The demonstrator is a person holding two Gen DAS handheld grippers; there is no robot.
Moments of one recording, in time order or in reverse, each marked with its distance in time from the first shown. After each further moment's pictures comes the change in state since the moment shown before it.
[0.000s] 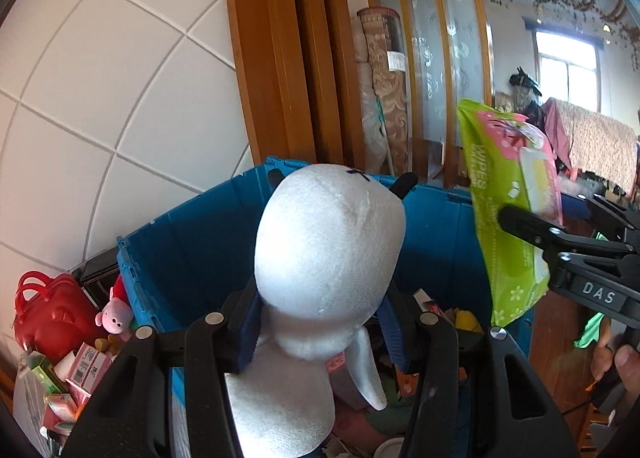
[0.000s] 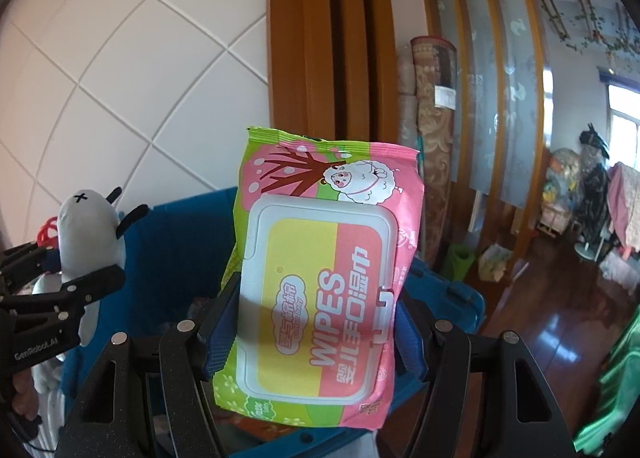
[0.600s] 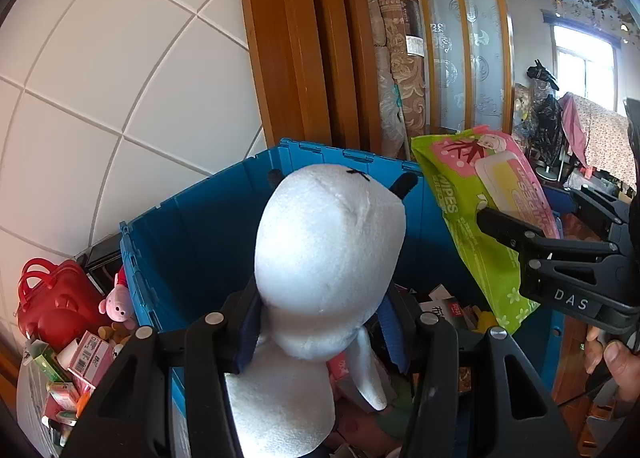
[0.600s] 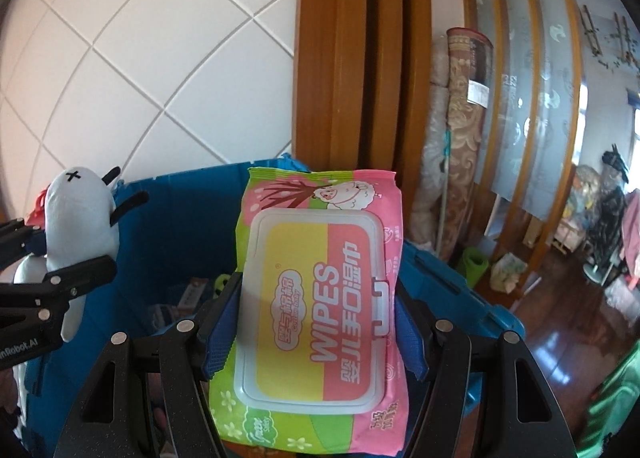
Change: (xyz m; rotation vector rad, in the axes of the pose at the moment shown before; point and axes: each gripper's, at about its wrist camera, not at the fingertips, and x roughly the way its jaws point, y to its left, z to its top) left arm 0.027 0.002 0.001 -0.028 0.055 0.050; right arm 0.050 0.015 -0.003 -0.097 0.056 0.041
